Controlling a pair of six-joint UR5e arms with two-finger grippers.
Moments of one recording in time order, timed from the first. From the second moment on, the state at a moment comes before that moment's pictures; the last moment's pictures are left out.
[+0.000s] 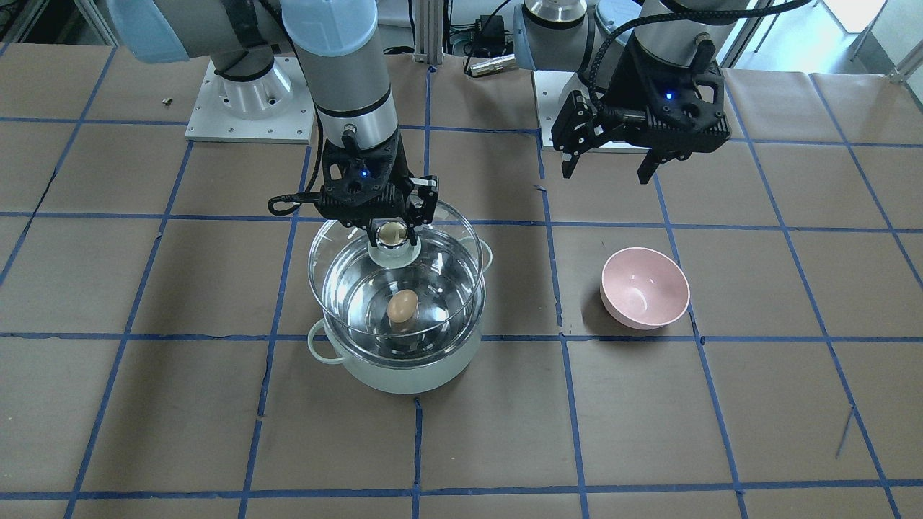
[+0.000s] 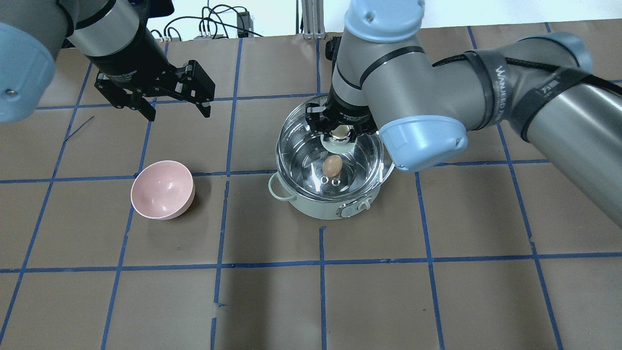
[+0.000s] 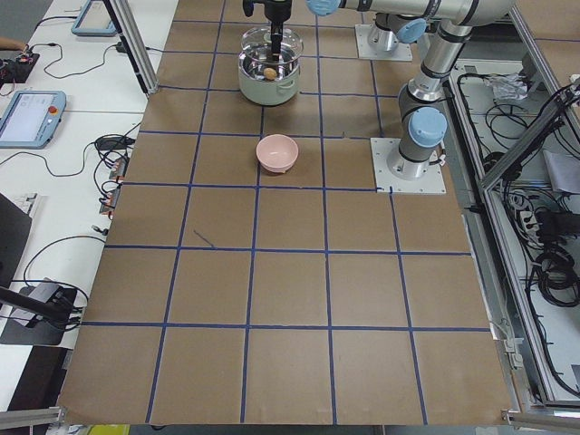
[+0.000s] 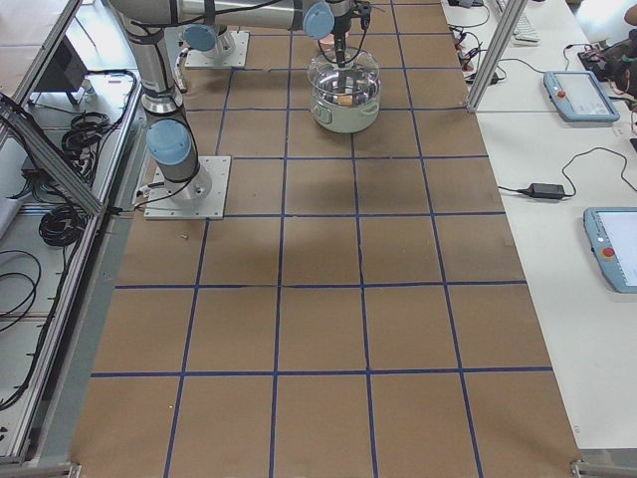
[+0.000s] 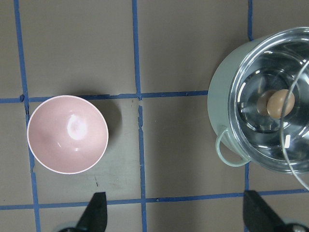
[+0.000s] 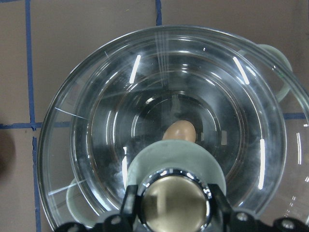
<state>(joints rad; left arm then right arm) -1.60 -1.55 -1.55 -1.57 1.51 -0.02 1.91 -1.42 1.68 -2.02 -1.49 0.38</state>
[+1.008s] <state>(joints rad) -1.60 -1.53 -1.57 -1.56 1.55 -0.01 1.92 -1.35 1.68 -2.06 -1.49 0.38</state>
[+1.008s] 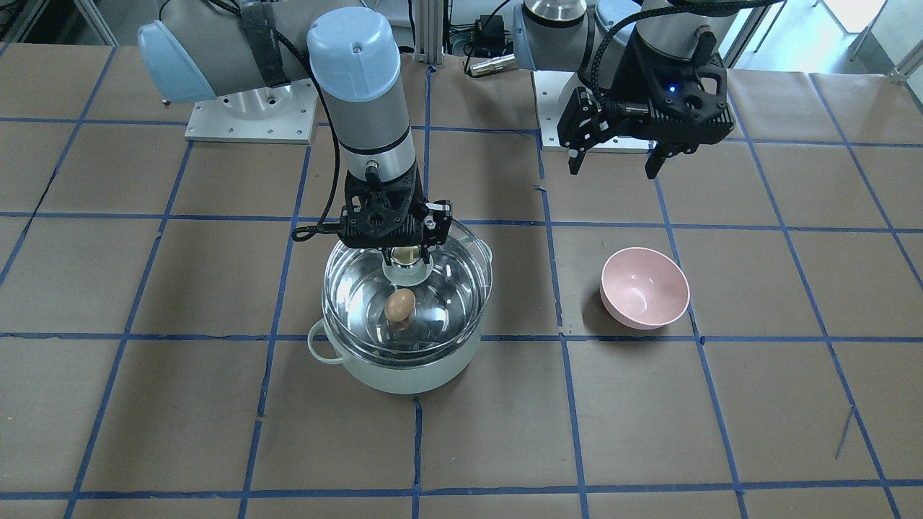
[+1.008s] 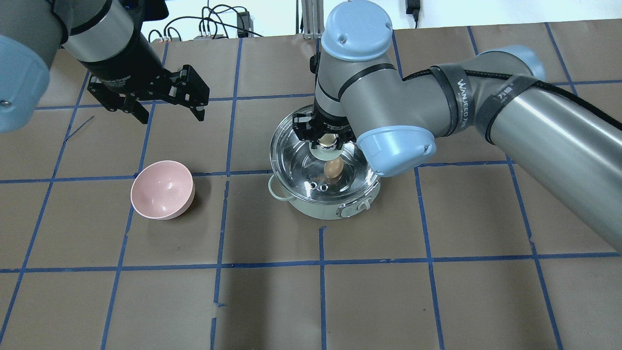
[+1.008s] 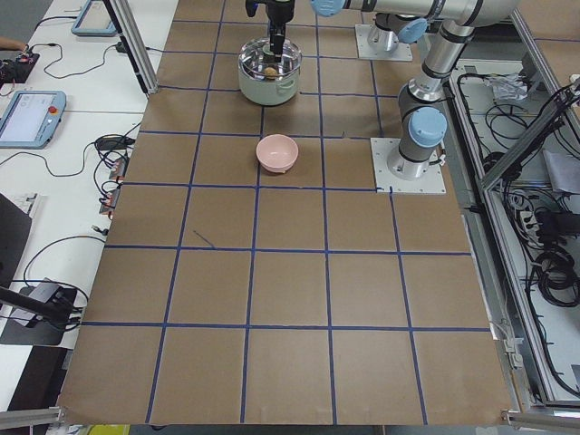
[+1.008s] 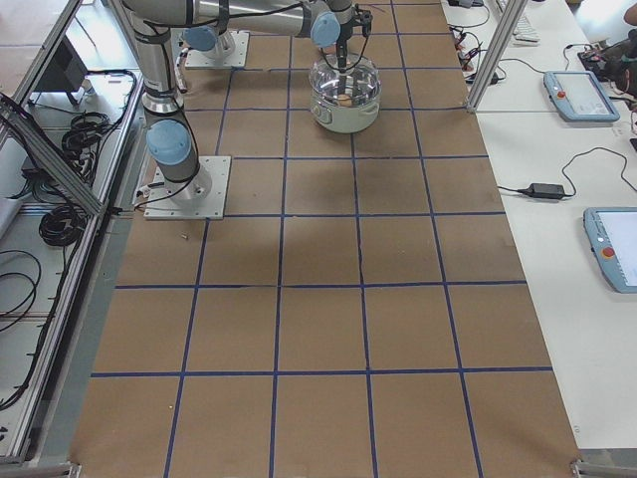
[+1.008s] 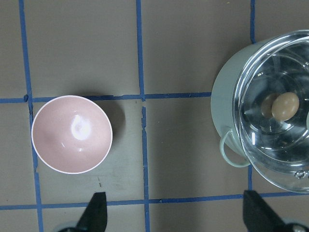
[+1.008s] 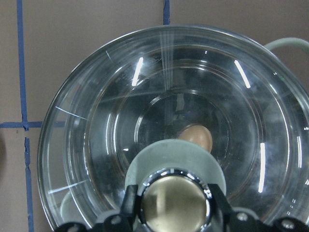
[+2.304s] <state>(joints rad) -1.60 -1.53 -1.57 -1.56 1.54 -0.02 1.92 -1.34 1.69 -2.09 -1.49 0.34</state>
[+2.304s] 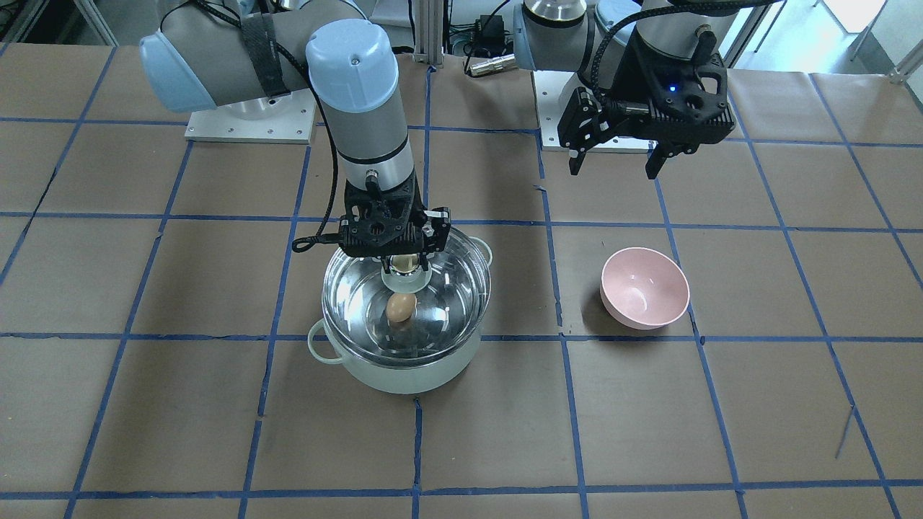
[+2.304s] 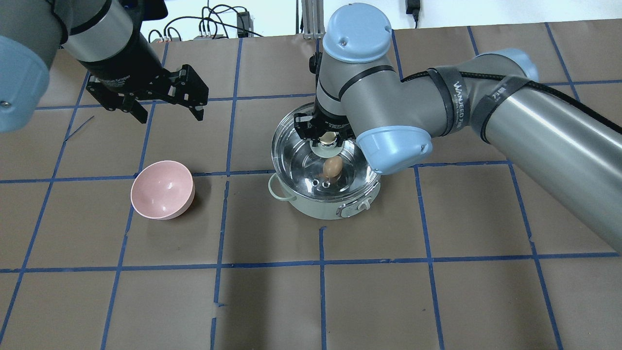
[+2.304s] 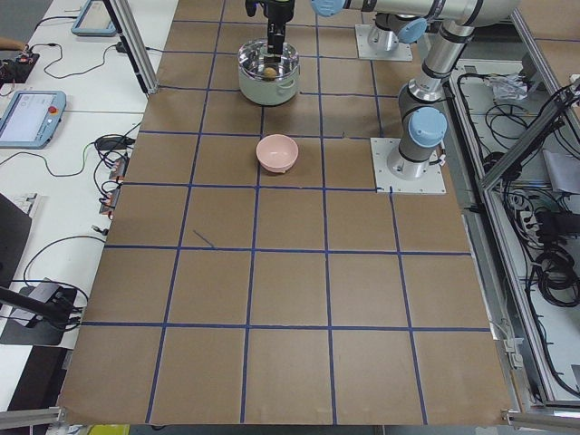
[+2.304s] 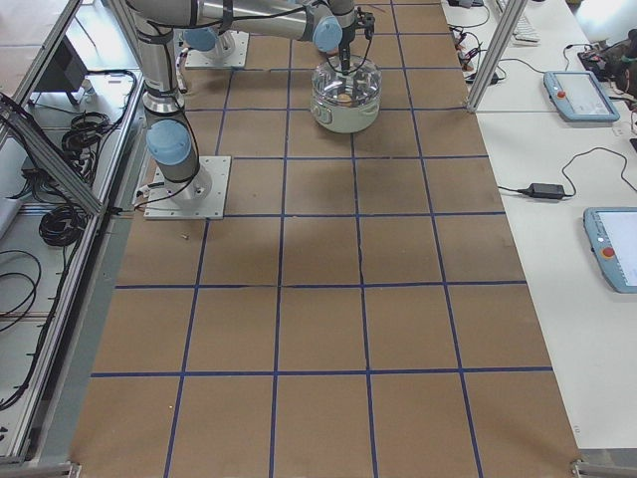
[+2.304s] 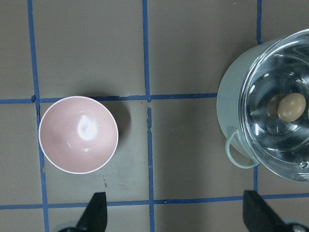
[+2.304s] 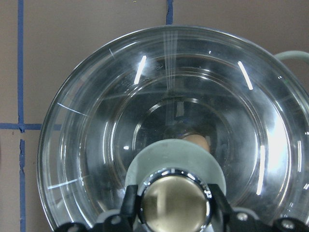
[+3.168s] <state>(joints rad) -1.60 -1.53 -1.57 -1.56 1.54 -0.02 1.84 -1.36 1.69 -2.10 -1.53 0.19</state>
